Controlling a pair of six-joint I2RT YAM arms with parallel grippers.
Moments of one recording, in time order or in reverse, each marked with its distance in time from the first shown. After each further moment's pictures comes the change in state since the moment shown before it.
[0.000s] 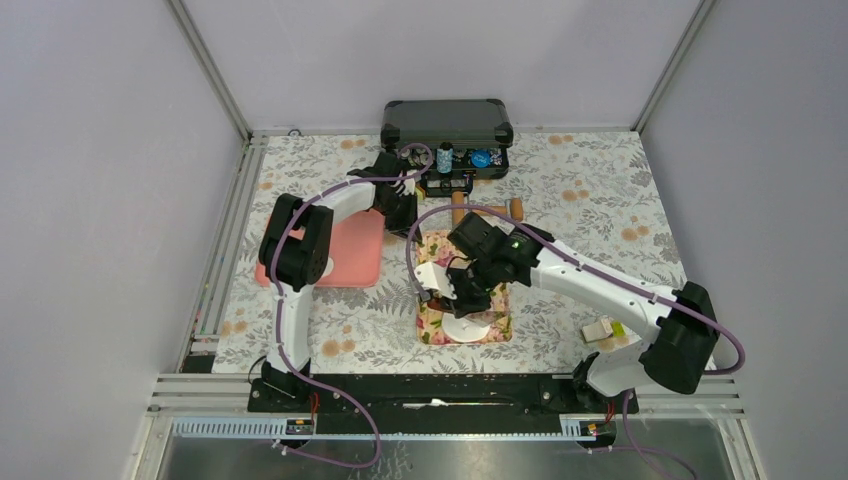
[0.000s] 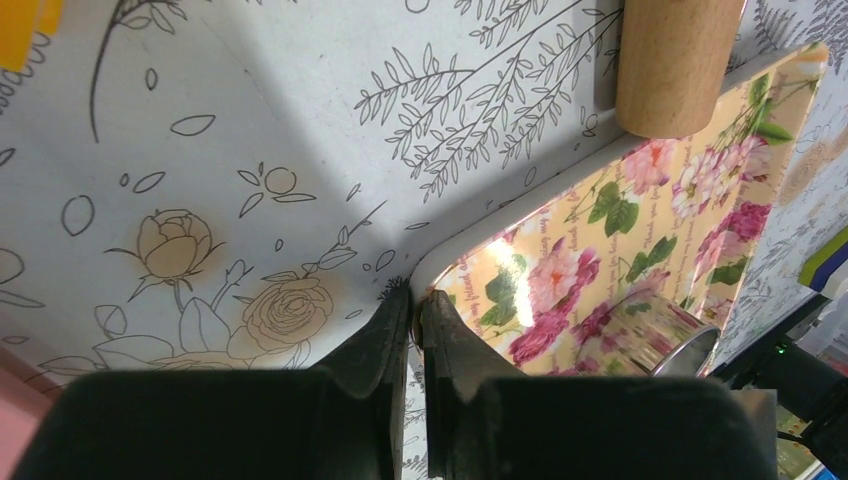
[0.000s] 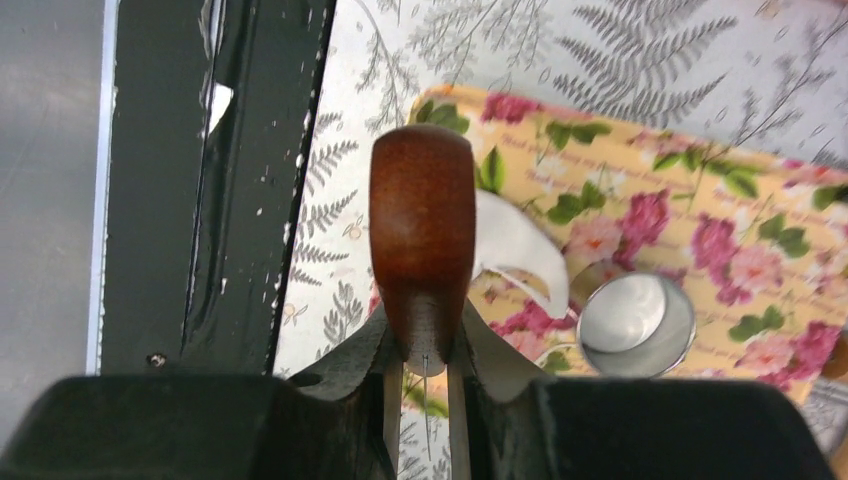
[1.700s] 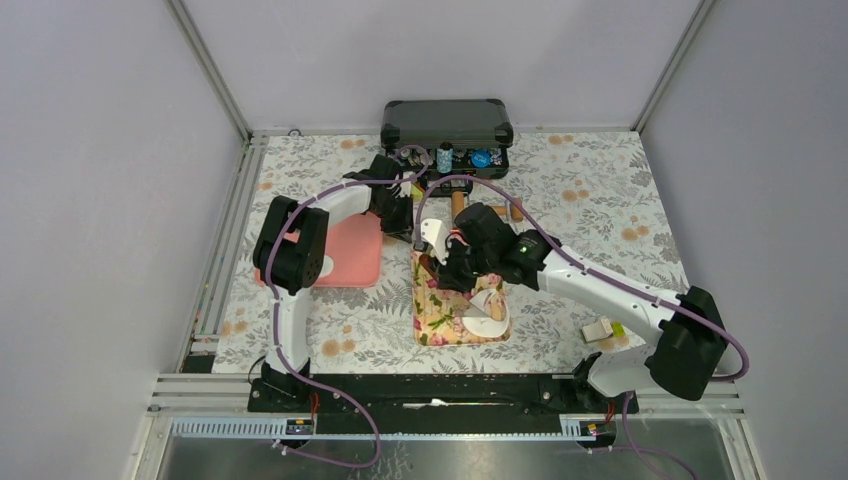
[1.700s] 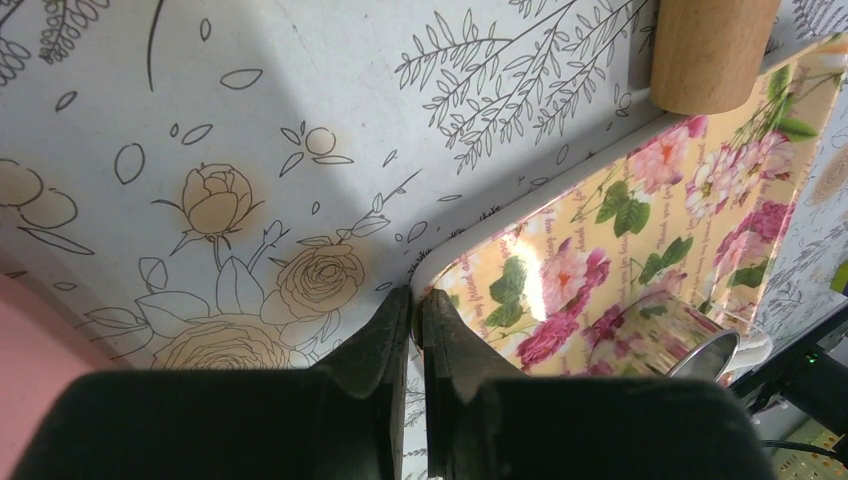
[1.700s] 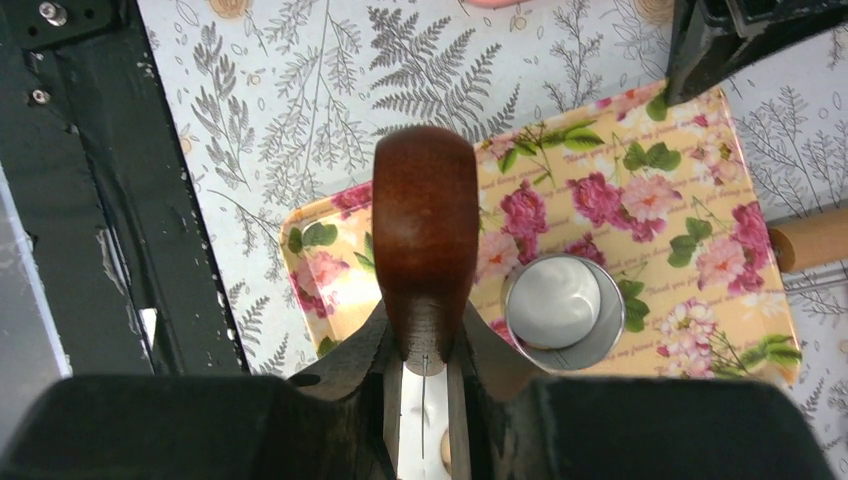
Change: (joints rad) left arm 0.008 -0.049 -0.064 0.026 -0.045 0.019; right arm -0.054 -0.053 -0.135 0.420 0.175 0.507
